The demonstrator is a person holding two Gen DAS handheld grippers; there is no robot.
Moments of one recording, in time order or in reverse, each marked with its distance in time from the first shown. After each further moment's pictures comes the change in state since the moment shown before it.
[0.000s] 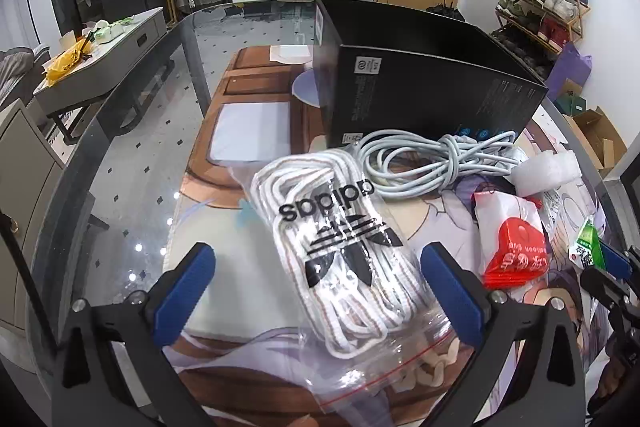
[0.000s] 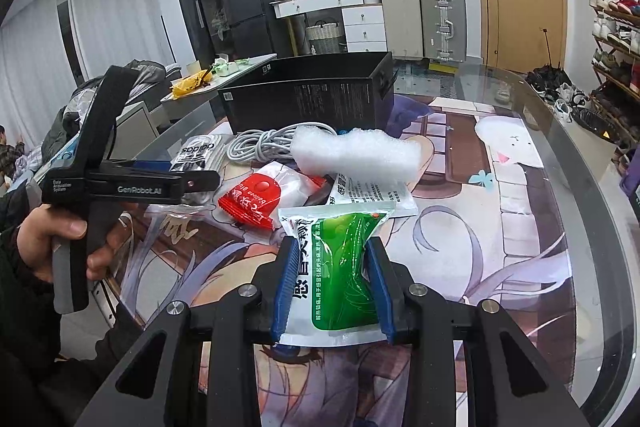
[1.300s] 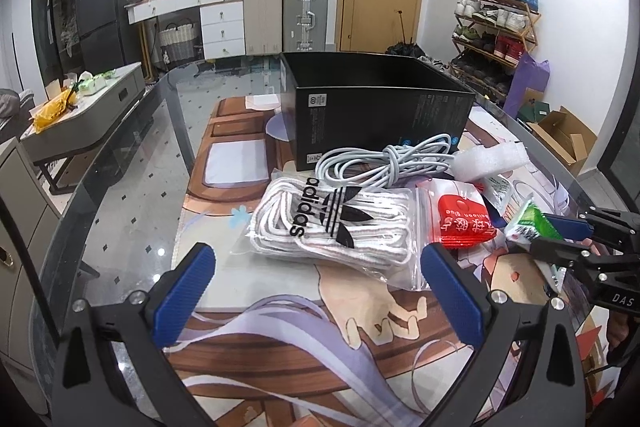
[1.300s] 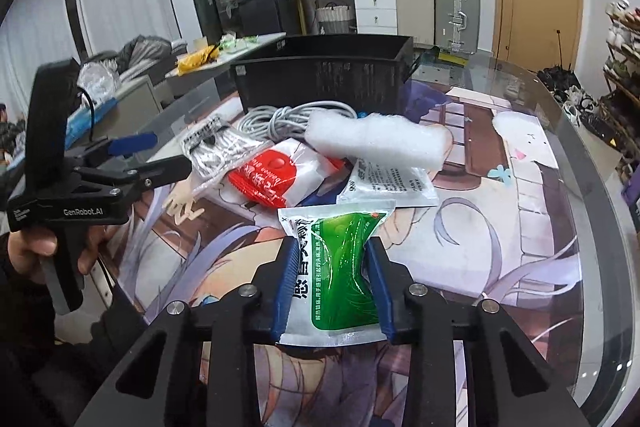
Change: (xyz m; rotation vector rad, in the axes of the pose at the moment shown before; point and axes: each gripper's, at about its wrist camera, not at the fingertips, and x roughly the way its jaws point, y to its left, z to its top) left arm -0.039 -0.002 -0.028 0.099 -0.199 -0.086; right arm 0.008 0.009 0.000 -0.037 0.048 0.011
